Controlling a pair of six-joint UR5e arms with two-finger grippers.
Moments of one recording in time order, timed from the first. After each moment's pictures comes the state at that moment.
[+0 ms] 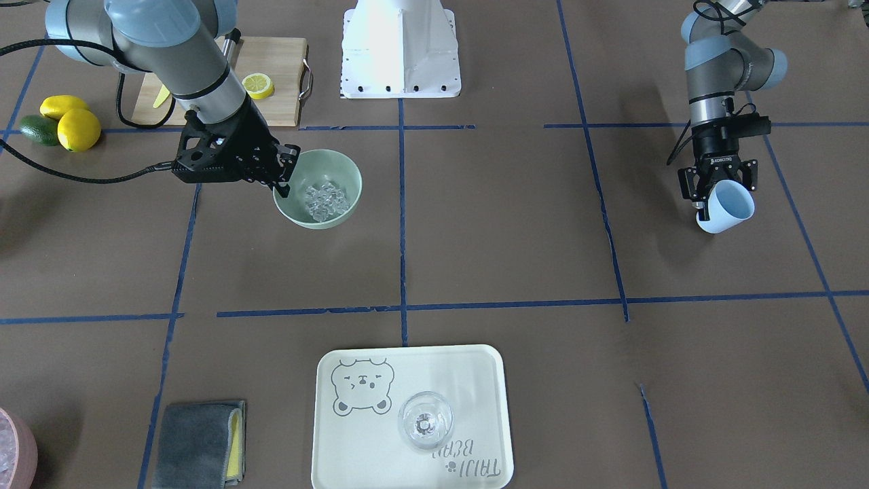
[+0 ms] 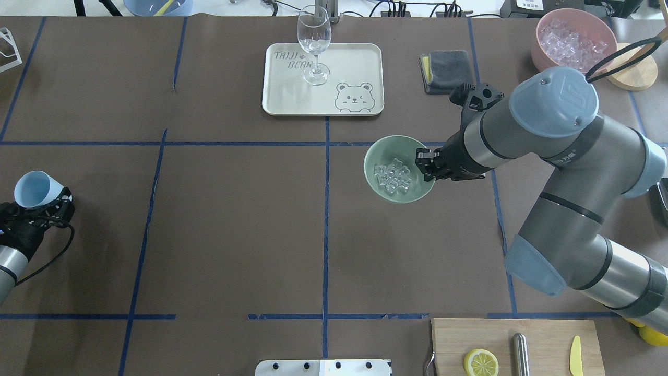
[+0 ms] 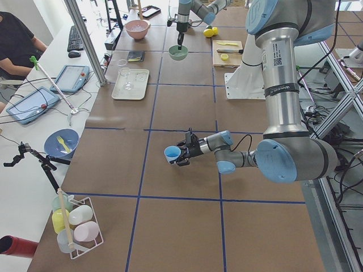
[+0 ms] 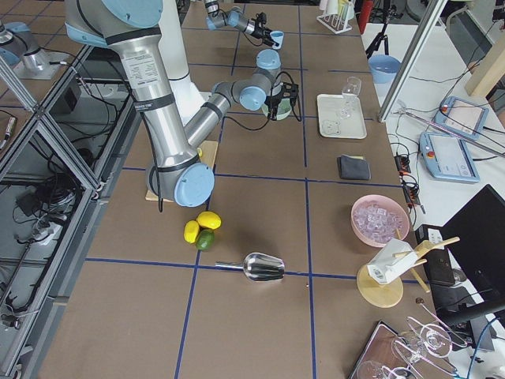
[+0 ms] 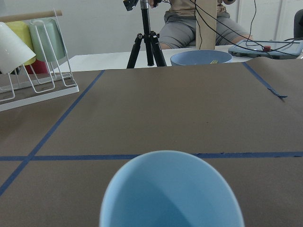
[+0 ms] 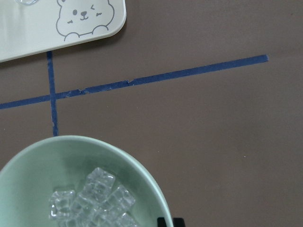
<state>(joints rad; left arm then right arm) -0.32 -1.32 -1.55 -2.77 -0.70 -1.31 0.69 -1.21 1.96 -1.42 2.00 1.29</state>
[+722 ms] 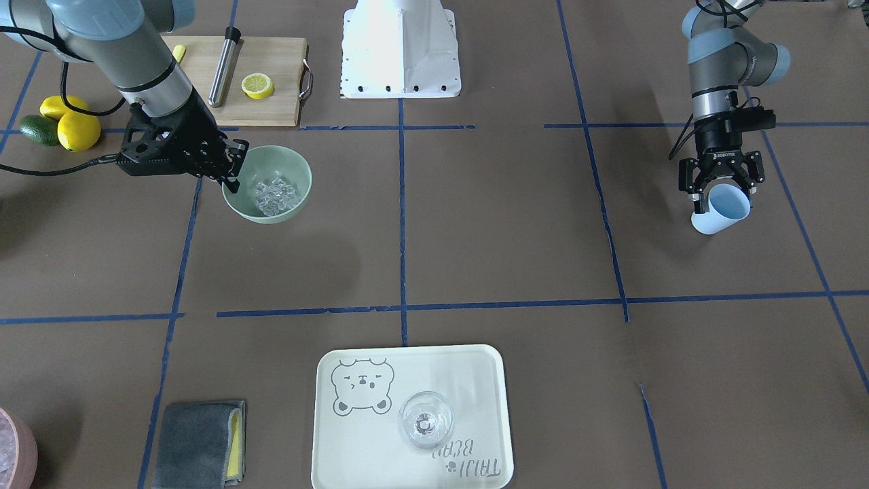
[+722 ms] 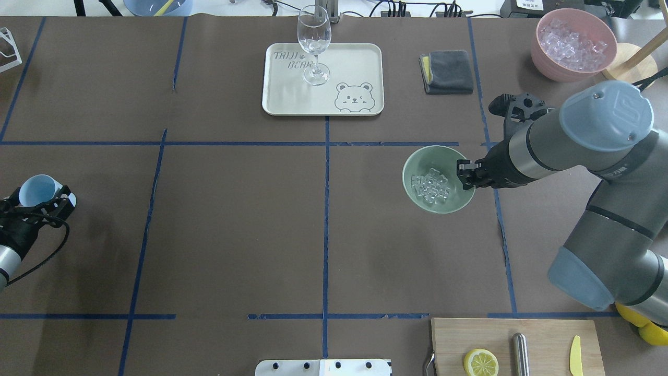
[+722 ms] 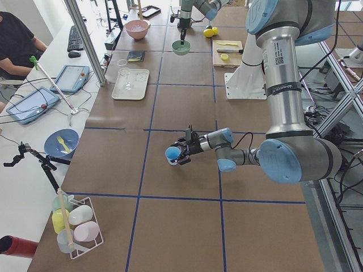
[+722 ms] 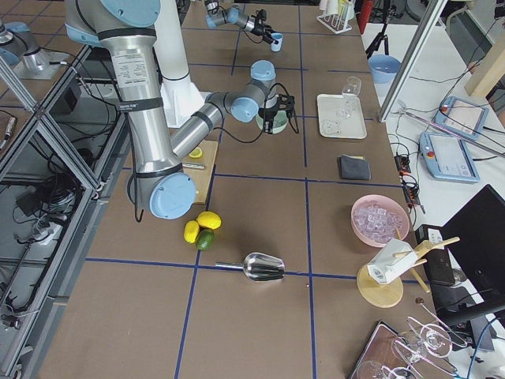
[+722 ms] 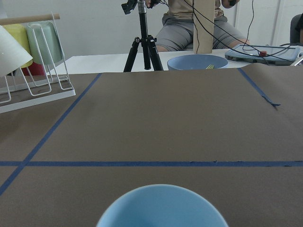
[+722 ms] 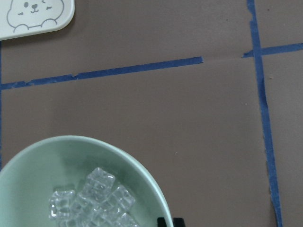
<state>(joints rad) -0.33 -1.27 -1.63 -2.77 -0.71 -1.28 0.72 -1.38 2.05 -1.41 2.00 1.21</state>
